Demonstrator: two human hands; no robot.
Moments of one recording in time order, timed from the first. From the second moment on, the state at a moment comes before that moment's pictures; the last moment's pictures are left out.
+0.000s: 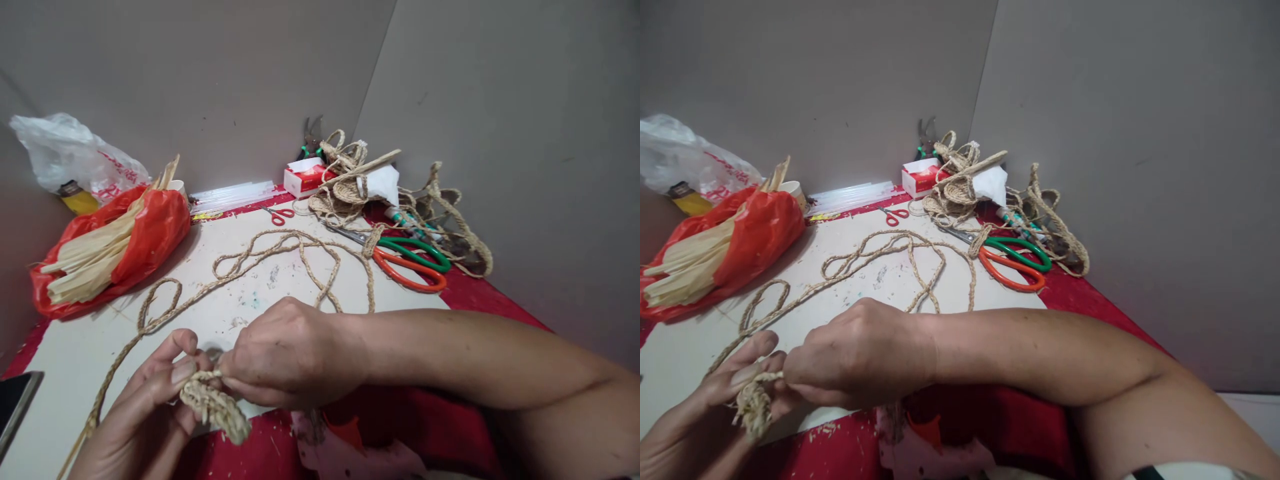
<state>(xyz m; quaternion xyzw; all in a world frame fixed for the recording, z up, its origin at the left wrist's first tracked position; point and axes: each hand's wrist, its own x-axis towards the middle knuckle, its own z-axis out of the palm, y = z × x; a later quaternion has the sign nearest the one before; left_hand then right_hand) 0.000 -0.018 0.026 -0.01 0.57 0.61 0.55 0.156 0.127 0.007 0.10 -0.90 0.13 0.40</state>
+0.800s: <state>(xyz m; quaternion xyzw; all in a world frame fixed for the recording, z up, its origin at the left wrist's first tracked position) -0.003 -0.011 0.032 0.22 0.71 0.60 0.31 0.157 0.109 0.018 -0.06 -0.86 0.36 0.35</state>
